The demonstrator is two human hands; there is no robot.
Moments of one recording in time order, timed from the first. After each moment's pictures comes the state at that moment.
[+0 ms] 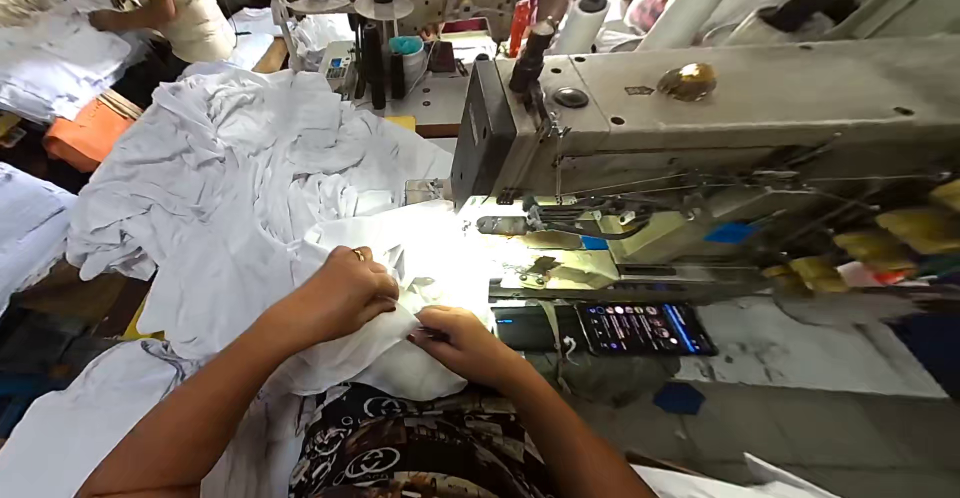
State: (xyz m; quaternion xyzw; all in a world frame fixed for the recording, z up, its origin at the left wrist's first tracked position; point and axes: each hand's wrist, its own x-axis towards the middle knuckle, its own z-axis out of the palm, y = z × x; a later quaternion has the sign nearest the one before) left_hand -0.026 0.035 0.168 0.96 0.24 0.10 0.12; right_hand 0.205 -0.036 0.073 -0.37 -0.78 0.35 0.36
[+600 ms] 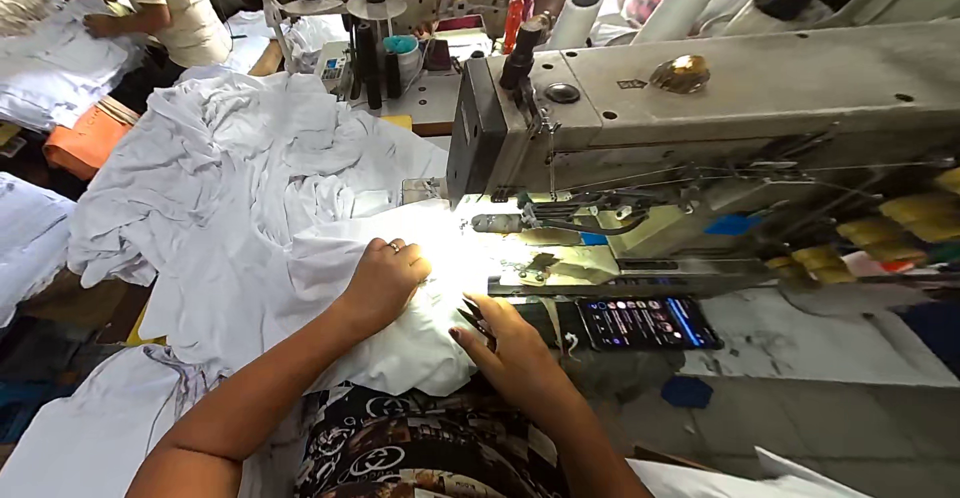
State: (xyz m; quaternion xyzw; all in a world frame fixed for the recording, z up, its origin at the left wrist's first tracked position) left_hand 0.029 0.045 0.118 0.94 0.28 0.19 -0.03; right_hand 0.230 -0.081 0.093 -0.63 -0.68 0.22 0.31
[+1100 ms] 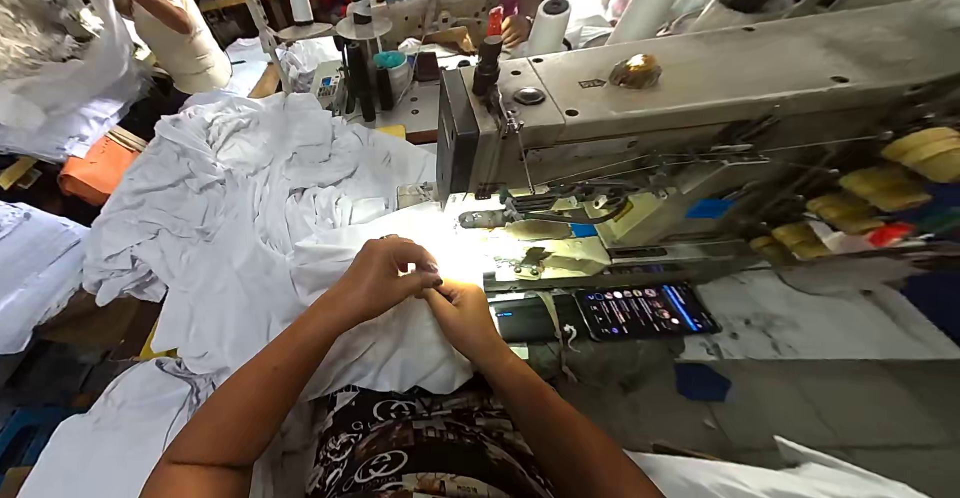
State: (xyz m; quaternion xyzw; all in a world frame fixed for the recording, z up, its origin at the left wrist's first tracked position) left_hand 0.022 0.042 0.168 0.89 0.26 0.23 0.30; right_hand 0.185 -0.031 0.083 -0.57 -0.57 0.34 0.49
